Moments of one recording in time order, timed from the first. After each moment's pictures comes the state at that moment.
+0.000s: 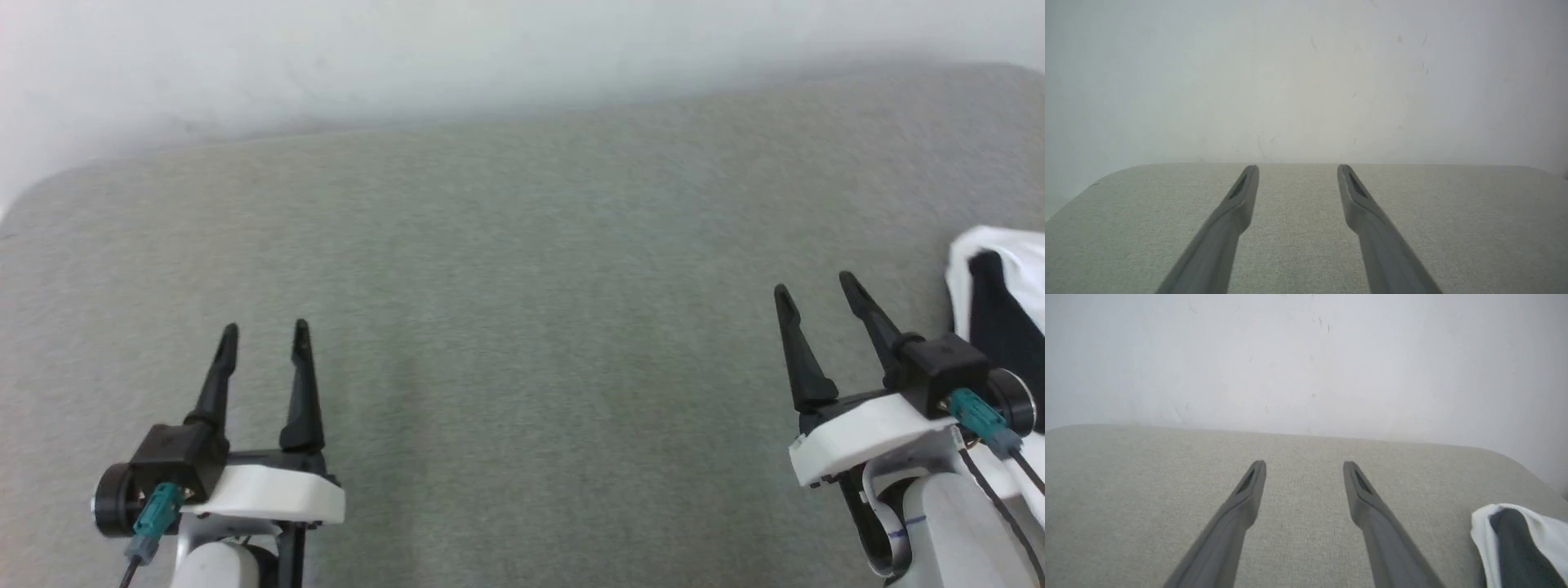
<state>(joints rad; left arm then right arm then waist) -0.06 0.10 0.01 0.05 -0.17 0.00 -0.26 -0.18 -0.09 0.03 0.16 0.08 0.13 -0.14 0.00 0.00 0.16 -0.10</state>
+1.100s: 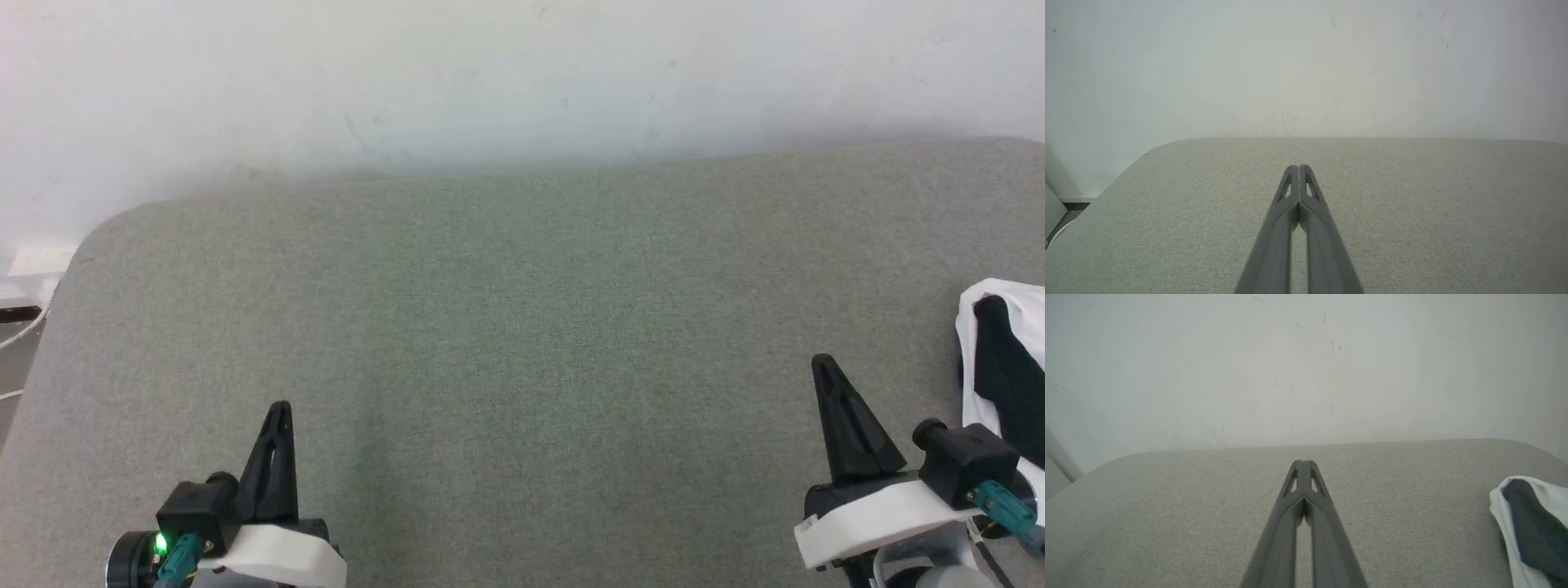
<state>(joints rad) 0.04 0.11 0.01 0.11 -0.15 -0.01 -0.25 0.04 -0.05 0.02 -0.01 0.18 0.13 -0.14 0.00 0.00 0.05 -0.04</state>
